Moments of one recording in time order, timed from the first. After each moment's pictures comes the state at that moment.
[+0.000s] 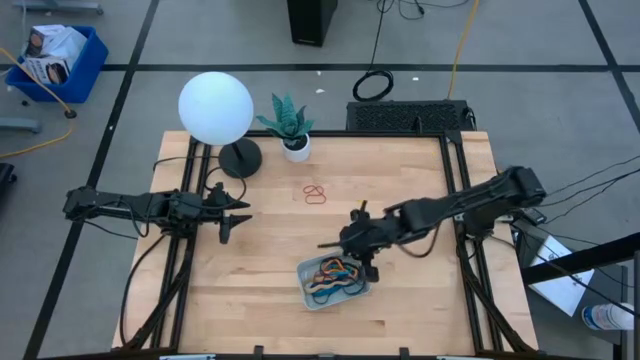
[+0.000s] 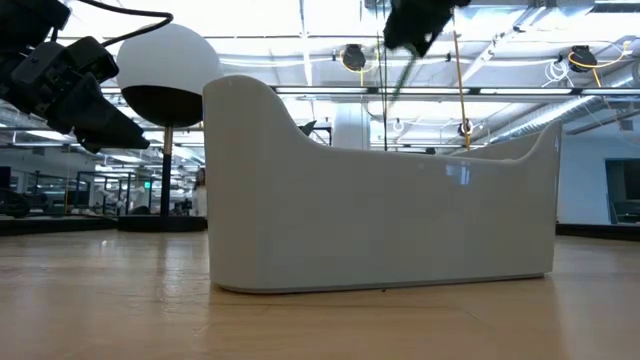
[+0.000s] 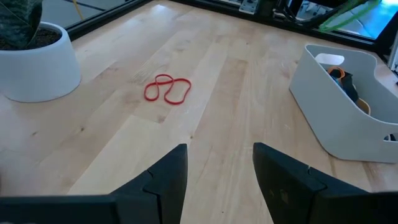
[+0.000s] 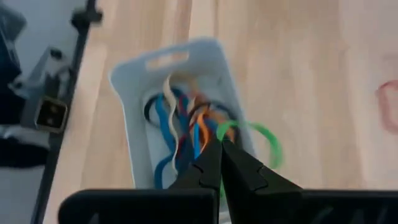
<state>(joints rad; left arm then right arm) -0.09 0.25 0.16 -0.32 -0.24 -0.29 0.28 1.58 1.31 -0.65 0.00 0.25</state>
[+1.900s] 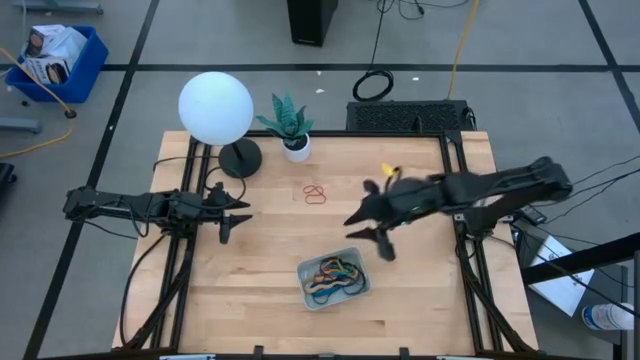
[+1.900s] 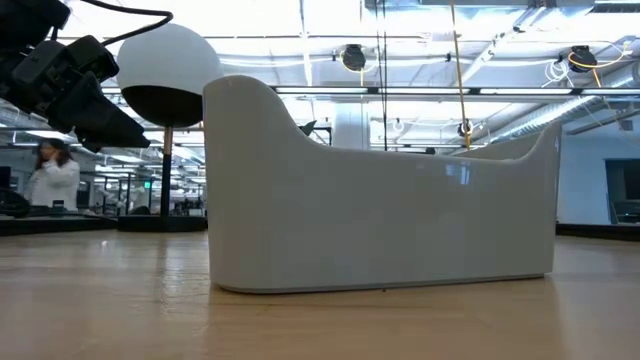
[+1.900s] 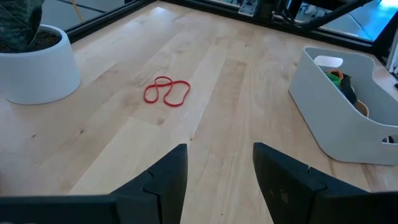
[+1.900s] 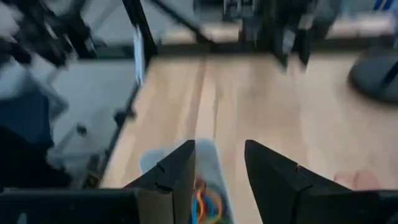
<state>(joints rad) -0.09 0.25 0.16 -0.31 -0.24 -0.29 0.20 1.34 1.31 -0.49 -0.02 0.17</state>
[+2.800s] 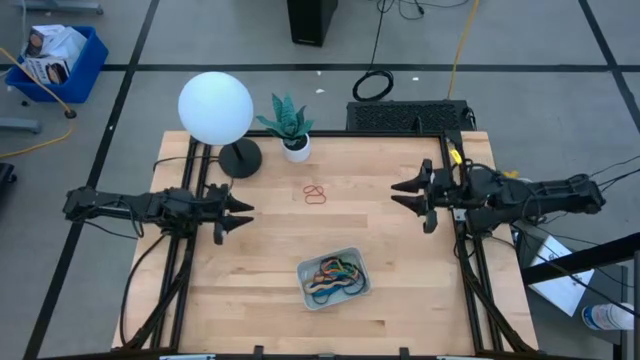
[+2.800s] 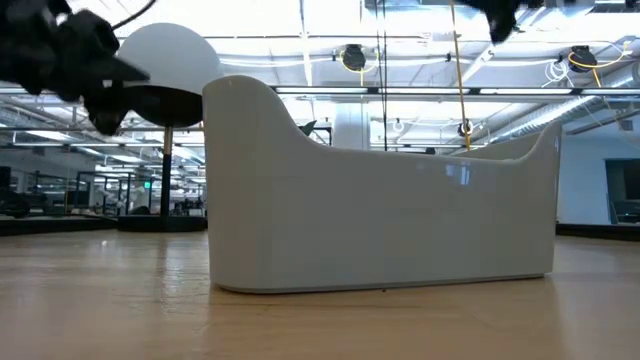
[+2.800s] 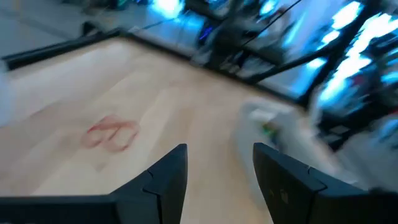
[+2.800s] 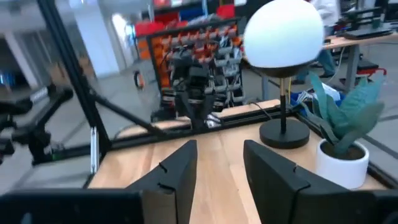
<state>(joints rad) -0.08 0.25 0.16 -0.10 -0.11 -0.38 0.09 0.63 0.61 -0.02 0.16 0.19</state>
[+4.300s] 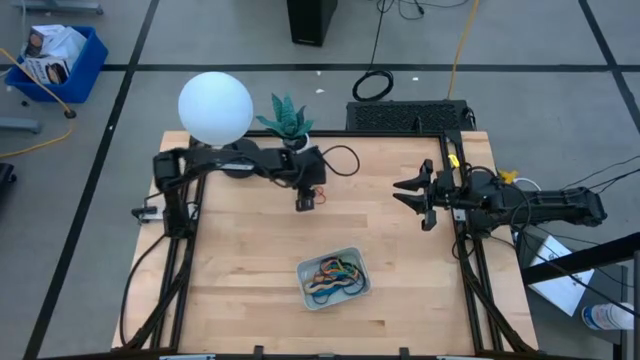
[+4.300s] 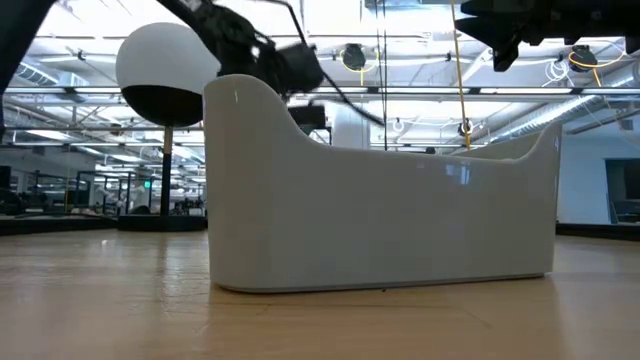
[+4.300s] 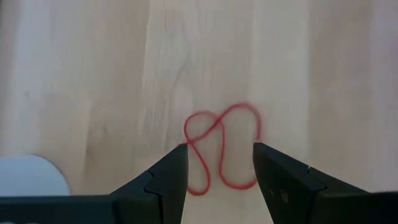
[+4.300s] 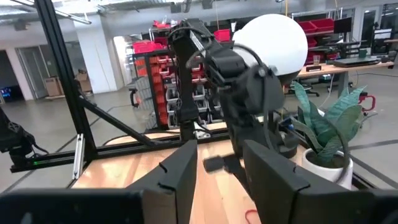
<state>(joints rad) 0.31 1.85 1.29 -0.52 0.04 0.26 -0.05 0.50 0.36 0.21 0.05 0.13</state>
